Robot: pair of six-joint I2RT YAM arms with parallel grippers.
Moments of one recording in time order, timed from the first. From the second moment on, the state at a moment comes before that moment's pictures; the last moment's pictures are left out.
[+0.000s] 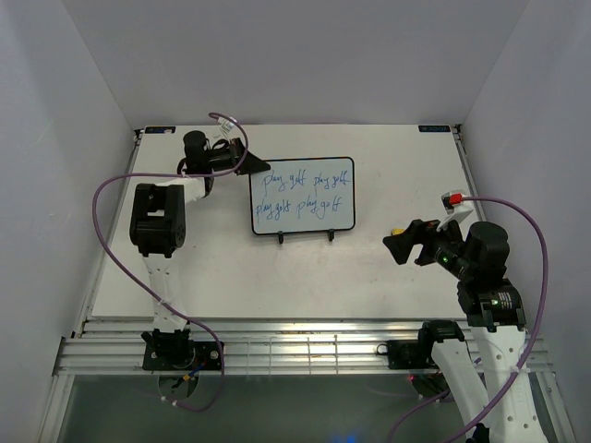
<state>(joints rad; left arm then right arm) -0.07 2.20 1.43 0.70 1.23 -0.73 0.08 0.51 0.77 -0.62 -0.47 0.21</state>
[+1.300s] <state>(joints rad) -0.06 1.63 1.21 0.56 1.01 -1.08 0.08 1.08 0.78 -0.54 -0.15 0.26</state>
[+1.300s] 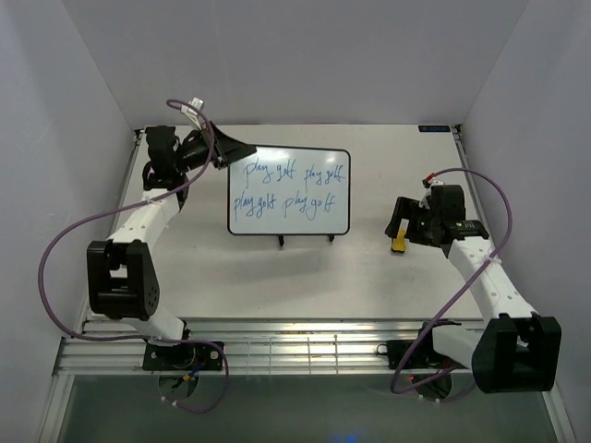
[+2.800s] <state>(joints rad) -0.05 1.13 0.49 -0.09 0.88 -0.81 0.11 1.62 0.94 -0.49 -0.04 0.13</state>
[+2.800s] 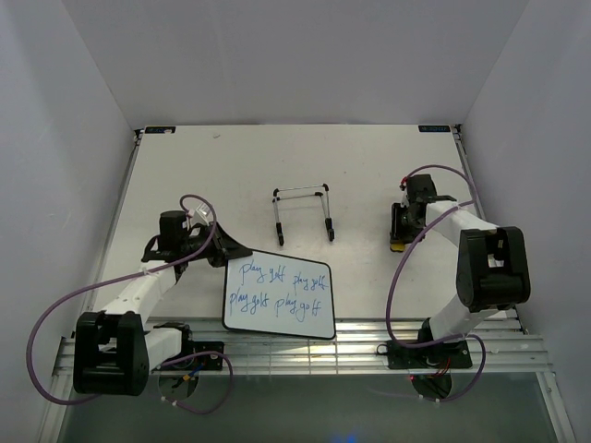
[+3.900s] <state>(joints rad) -0.05 1.20 0.53 -0.12 0.86 -0.68 1.19 1.75 1.41 -0.36 -0.22 0.33</state>
